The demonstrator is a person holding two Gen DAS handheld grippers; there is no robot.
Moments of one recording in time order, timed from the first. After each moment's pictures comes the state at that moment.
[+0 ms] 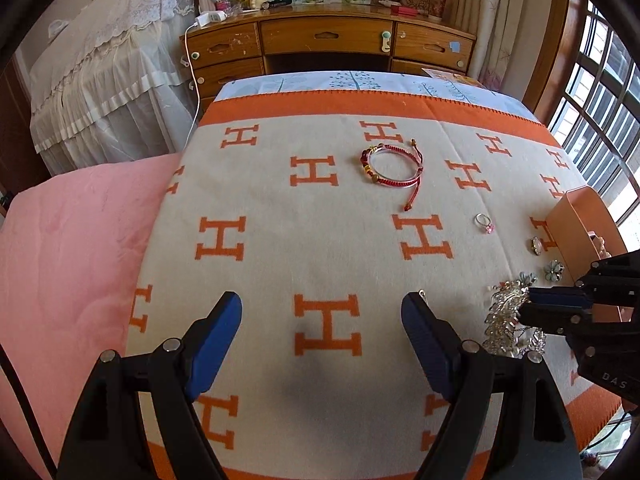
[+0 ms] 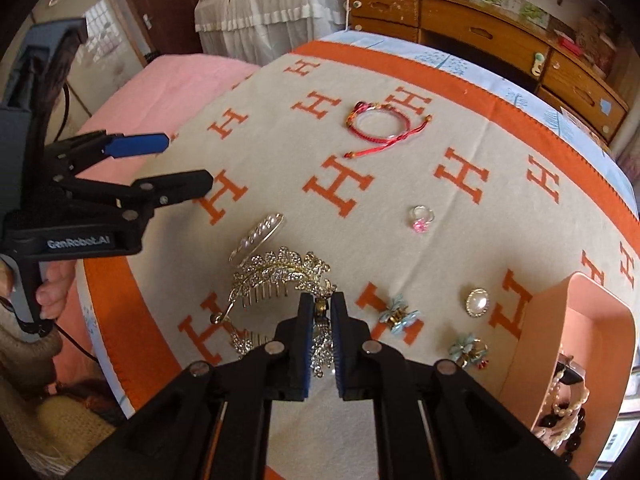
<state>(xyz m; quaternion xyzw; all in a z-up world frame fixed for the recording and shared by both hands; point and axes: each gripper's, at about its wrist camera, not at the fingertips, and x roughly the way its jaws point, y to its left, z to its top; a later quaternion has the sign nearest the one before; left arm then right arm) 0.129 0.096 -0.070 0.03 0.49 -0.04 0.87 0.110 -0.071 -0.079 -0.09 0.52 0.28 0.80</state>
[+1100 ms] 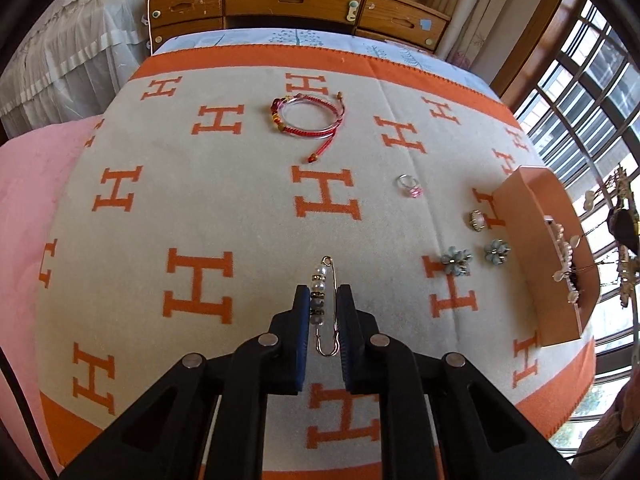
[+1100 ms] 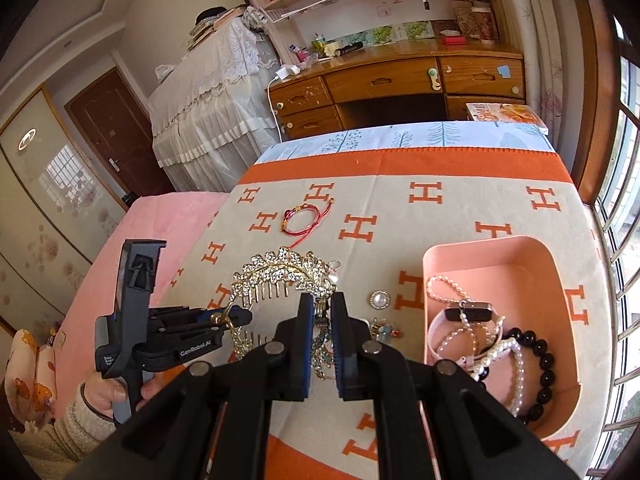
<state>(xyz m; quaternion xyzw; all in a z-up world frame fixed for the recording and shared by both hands) 0.120 0.046 -0.091 -0.05 0.53 -0.11 0.84 0.079 -0.181 -0.012 0.12 0.42 0.20 0.88</state>
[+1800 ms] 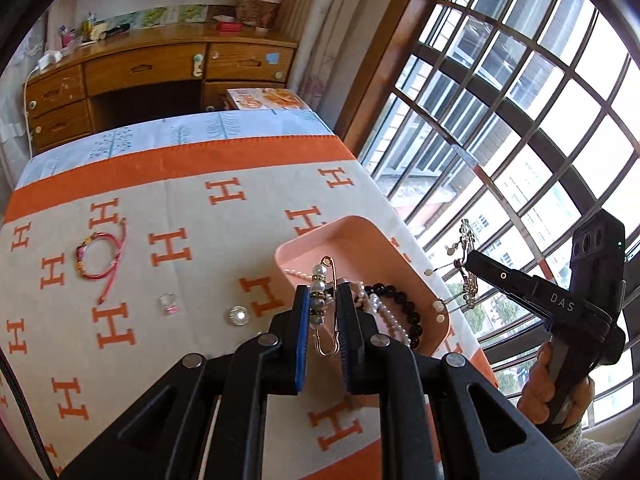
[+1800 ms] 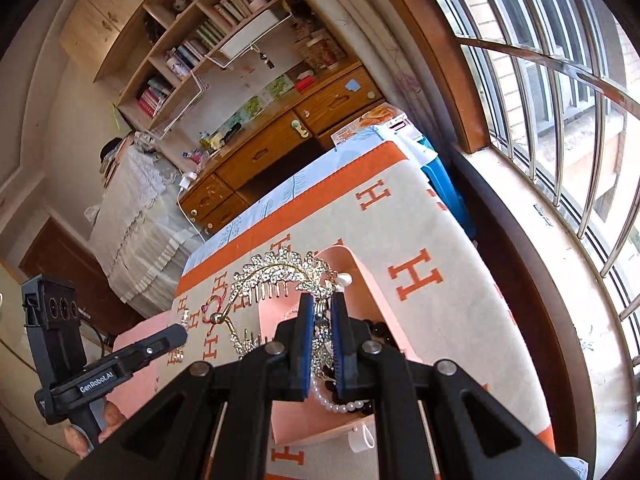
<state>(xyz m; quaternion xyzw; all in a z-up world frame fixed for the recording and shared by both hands) 0.128 -0.118 -0.001 -0.01 0.46 -0.31 0.83 0.044 -0.339 -0.029 0.31 0.35 0.03 0.88</state>
